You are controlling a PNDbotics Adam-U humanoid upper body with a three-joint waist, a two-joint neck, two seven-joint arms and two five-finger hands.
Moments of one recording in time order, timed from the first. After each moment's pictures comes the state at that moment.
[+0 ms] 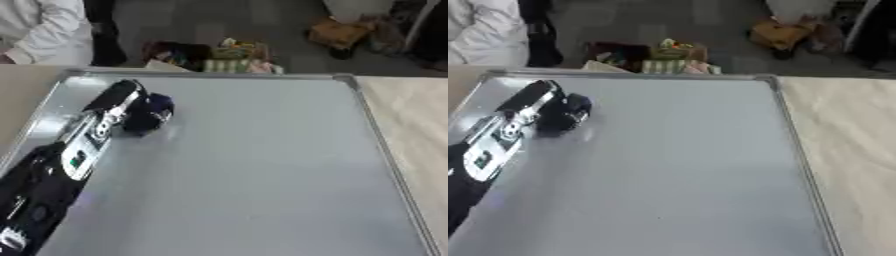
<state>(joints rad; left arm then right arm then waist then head) -1.18 0.56 -0.26 -0.94 -0.68 0.04 -0.16 -0.39 -0.44 -0.20 -1.99 -0.03 -0.11 -0.48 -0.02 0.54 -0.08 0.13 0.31</state>
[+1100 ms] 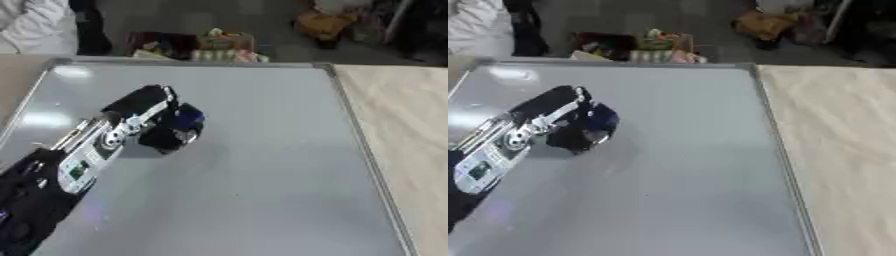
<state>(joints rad) -1.08 0.57 -0.49 -1.24 -0.59 0.01 -0.21 -0.39 -0.44 -0.20 -1.99 -0.03 -0.10 -0.48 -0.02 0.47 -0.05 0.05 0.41</state>
